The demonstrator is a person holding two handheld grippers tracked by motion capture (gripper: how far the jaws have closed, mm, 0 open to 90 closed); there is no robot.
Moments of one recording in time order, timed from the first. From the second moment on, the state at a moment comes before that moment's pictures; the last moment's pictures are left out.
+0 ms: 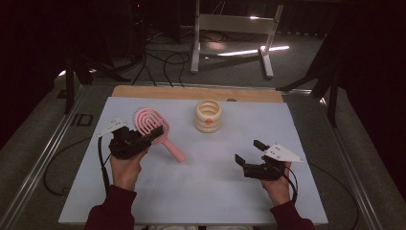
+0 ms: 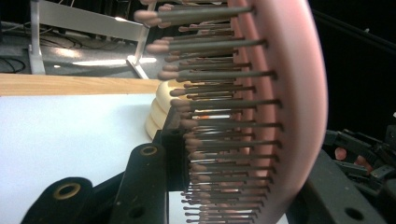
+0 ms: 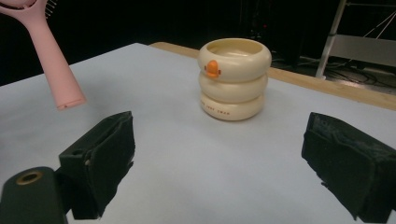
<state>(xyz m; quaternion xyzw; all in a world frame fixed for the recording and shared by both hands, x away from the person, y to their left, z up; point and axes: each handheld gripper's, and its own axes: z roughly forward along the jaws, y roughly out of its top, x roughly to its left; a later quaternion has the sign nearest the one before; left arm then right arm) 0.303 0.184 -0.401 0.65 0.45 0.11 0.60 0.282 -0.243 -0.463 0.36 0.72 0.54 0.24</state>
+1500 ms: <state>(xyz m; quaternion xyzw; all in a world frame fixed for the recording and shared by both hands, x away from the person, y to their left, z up) 0.318 0.181 -0.375 0.65 0.44 0.13 0.60 0.261 -0.286 -0.481 0.40 0.68 0.55 0.28</state>
